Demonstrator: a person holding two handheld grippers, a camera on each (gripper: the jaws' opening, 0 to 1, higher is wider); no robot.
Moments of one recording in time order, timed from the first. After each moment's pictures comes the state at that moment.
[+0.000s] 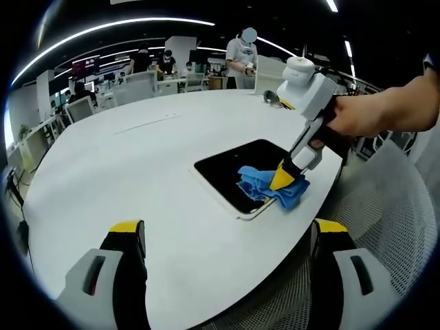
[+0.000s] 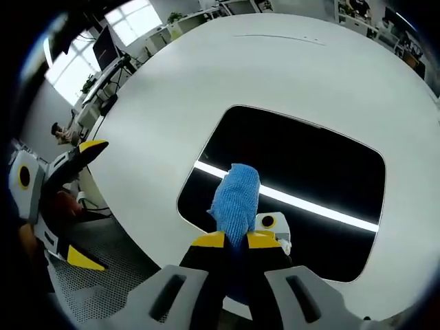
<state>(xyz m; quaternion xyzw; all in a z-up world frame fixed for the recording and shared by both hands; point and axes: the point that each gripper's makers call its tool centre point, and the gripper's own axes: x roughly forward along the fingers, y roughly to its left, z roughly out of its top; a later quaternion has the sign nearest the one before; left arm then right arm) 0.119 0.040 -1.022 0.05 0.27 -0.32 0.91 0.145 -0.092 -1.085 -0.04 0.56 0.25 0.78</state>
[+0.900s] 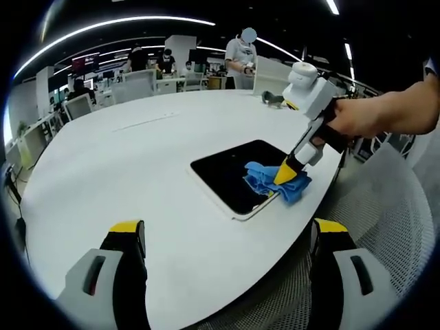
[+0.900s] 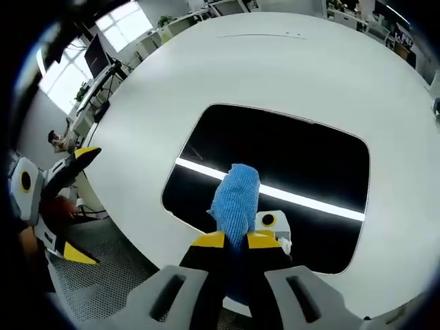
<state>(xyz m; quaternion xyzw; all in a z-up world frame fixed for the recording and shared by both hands) 0.116 0.035 -1.021 0.05 0.27 -0.33 0.90 0.145 -0.114 -1.085 -0.03 0.57 0.23 0.79</state>
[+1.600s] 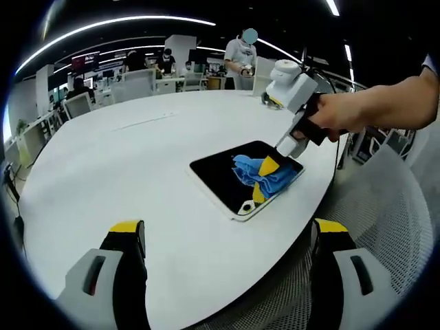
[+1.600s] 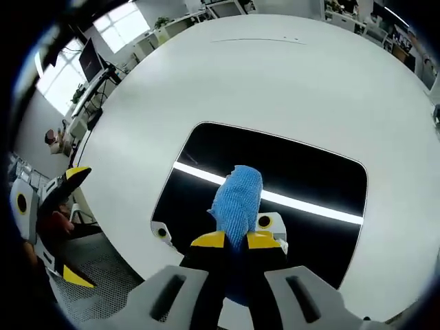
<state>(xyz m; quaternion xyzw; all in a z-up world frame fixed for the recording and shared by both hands) 0.117 0.033 -1.018 0.03 0.27 -0.33 0.90 0.187 -0.112 -1.086 -0.04 0.56 0.22 0.80</state>
